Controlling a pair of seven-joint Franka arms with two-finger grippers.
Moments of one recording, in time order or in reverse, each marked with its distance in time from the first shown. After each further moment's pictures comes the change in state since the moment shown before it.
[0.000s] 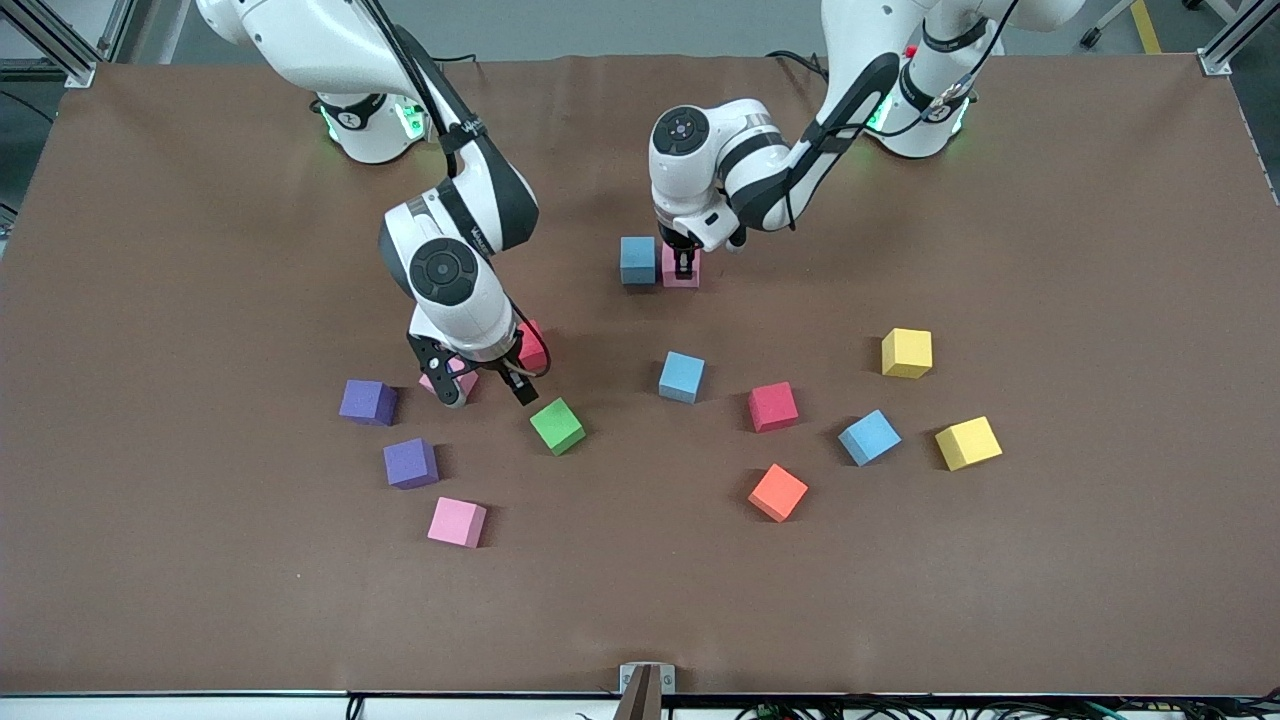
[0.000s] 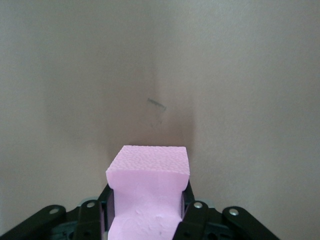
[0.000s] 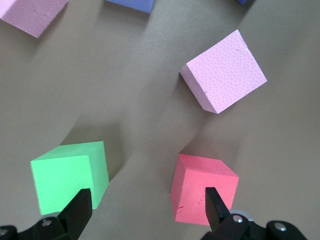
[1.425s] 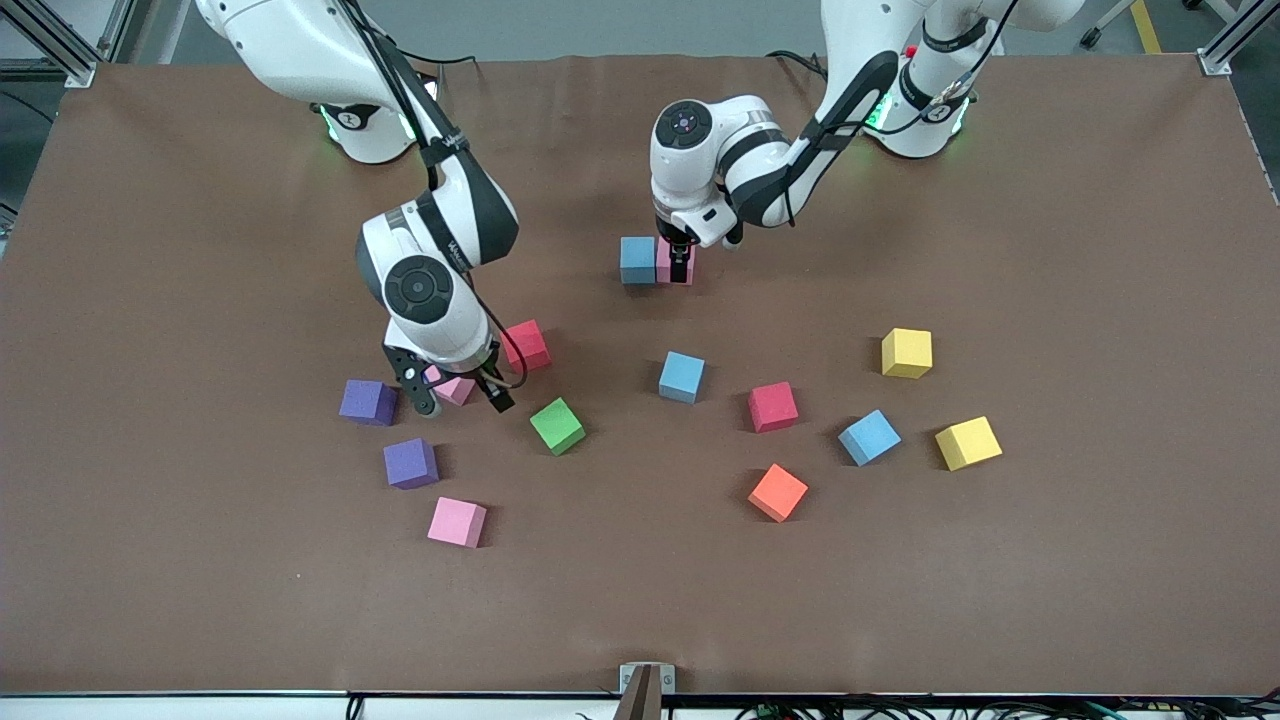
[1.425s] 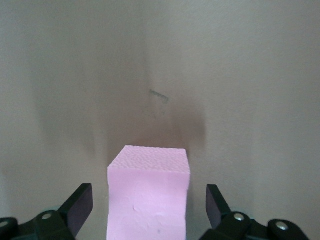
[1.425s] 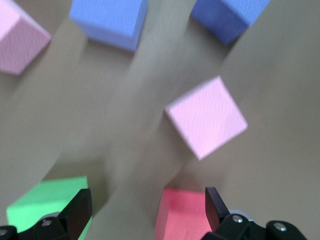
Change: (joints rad) left arm 0.010 -0.029 -0.013 -0.030 -0.003 0.038 0.031; right arm -0.064 -0.001 -0.009 -0.019 -0.058 -0.034 -0.051
